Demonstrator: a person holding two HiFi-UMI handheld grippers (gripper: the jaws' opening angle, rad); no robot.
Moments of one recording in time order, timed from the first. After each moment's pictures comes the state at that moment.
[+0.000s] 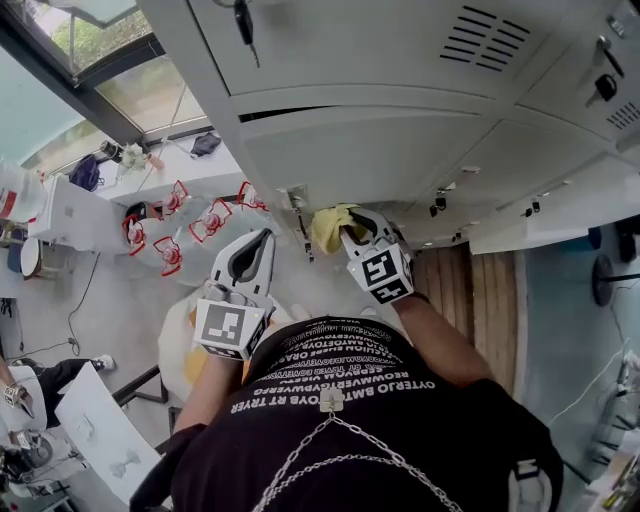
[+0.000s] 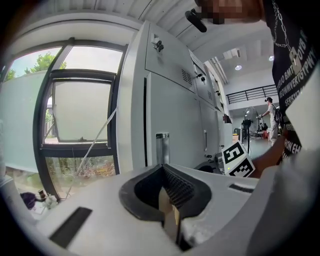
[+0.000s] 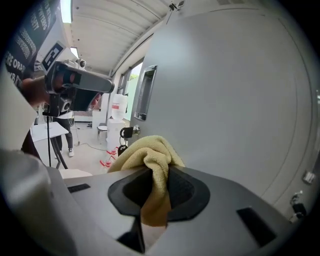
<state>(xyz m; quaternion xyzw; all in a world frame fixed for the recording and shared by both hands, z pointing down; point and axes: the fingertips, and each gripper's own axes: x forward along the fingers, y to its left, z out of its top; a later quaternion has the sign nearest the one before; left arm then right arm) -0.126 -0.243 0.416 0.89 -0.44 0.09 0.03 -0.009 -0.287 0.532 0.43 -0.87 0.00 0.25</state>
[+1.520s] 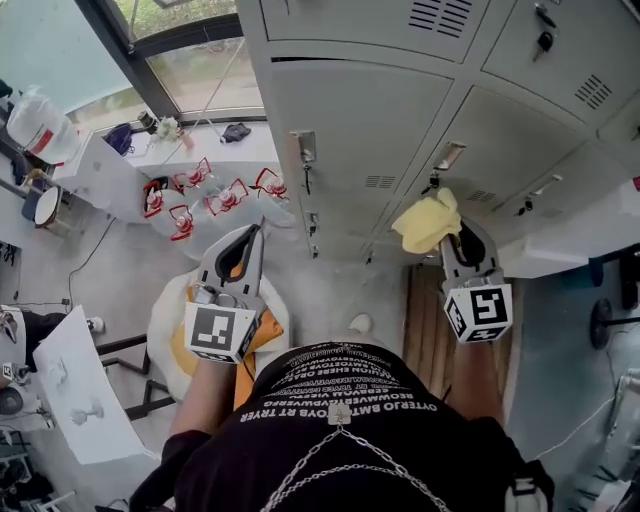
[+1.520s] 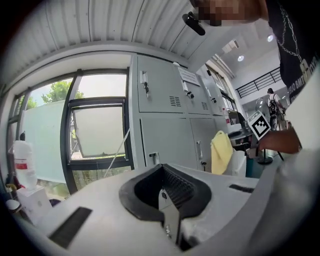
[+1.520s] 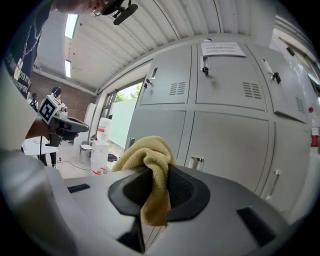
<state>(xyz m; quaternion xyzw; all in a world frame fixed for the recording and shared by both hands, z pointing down) -0.136 -0.108 0.357 0.84 -0.54 0.08 -0.03 0.155 -0.145 0.371 0.52 -0.84 -0.05 0.12</state>
